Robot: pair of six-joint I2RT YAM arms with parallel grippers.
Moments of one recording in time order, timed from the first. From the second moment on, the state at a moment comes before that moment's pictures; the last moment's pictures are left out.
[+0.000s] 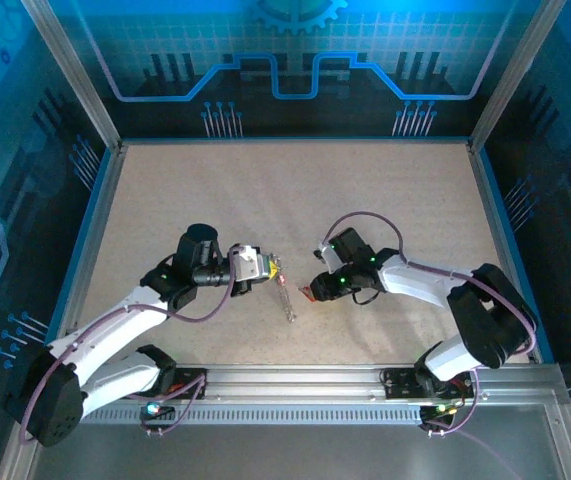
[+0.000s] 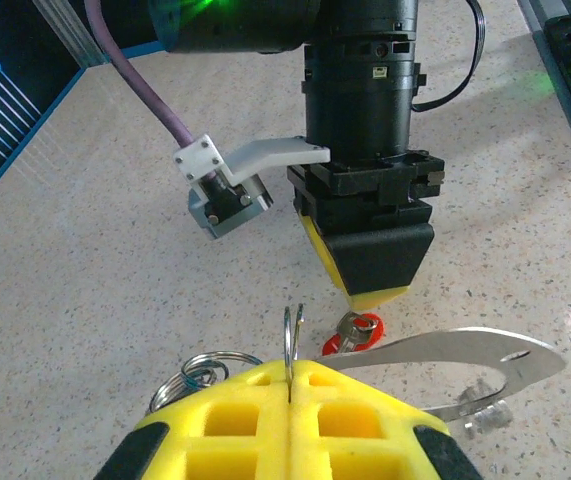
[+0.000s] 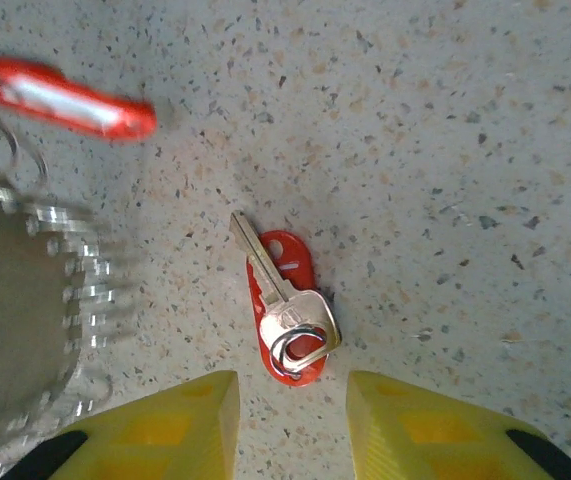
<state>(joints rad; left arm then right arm) -0.51 1.04 0.60 -0.08 0.64 0.65 0.64 1.51 0.75 -0.36 -0.32 0.29</state>
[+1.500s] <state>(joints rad) -0.50 0.96 0.60 -0.16 0.52 0.73 0.80 1.62 0.91 -0.54 0.05 0.35</state>
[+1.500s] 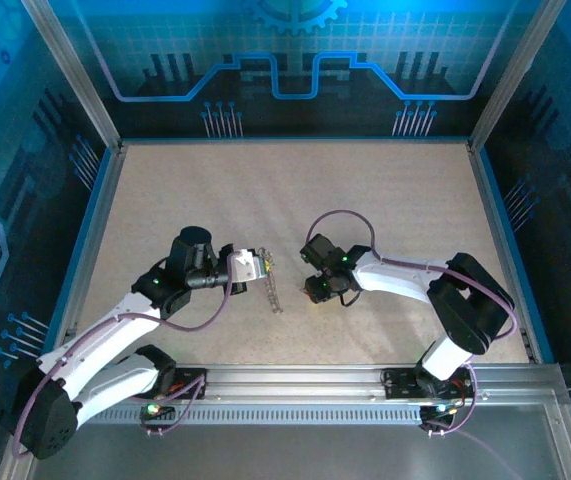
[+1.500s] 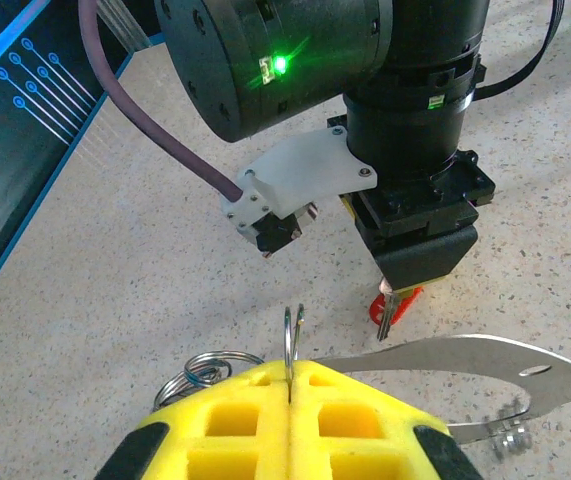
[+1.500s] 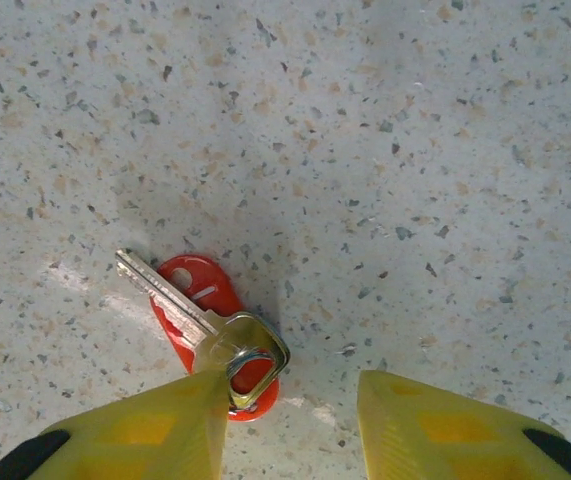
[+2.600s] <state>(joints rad) -0.50 0.97 0.60 -0.16 0.52 0.73 0.81 1.67 0.92 -0.56 0.03 0.35</state>
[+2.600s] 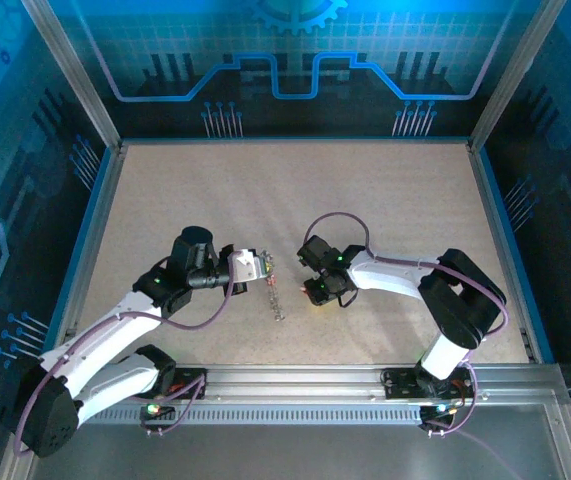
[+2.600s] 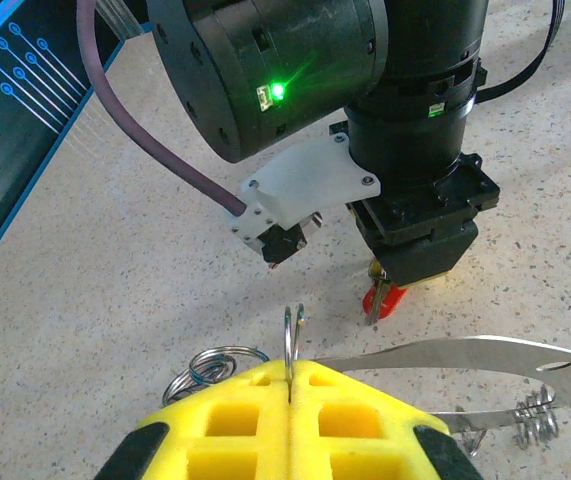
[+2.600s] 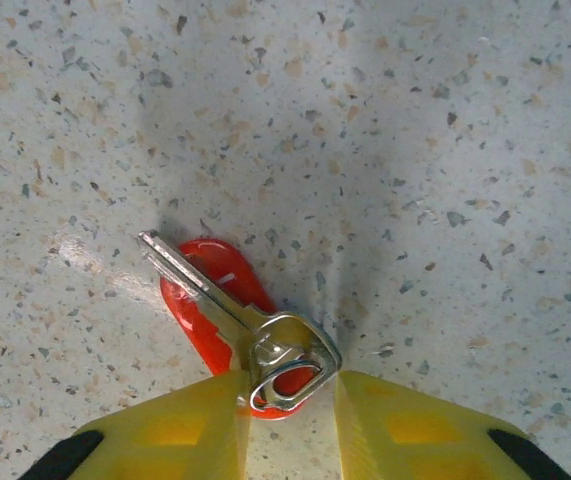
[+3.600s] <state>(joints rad) -0.50 0.99 0.60 -0.18 0.52 0.73 0.81 1.64 0.91 -0.56 0.11 0.37</state>
